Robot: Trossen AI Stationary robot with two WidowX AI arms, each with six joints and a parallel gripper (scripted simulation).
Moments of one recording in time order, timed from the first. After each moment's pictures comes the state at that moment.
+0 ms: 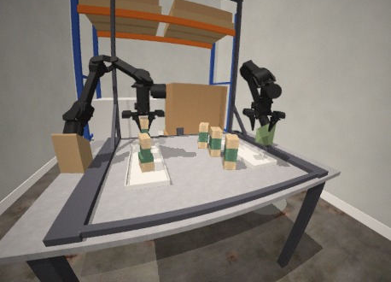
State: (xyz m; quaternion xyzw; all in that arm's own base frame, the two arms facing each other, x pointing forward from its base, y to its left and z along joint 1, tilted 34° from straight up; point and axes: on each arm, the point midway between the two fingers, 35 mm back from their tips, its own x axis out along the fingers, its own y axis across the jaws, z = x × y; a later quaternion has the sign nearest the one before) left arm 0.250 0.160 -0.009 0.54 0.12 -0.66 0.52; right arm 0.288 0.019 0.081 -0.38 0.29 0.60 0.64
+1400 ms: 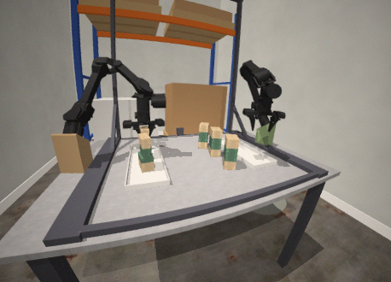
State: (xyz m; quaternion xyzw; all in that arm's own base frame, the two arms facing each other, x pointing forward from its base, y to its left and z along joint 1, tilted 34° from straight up) left arm 0.250 0.160 -0.009 0.54 0.12 -0.66 0.52; right arm 0.293 0.044 0.045 -0.38 0.29 0.60 0.64
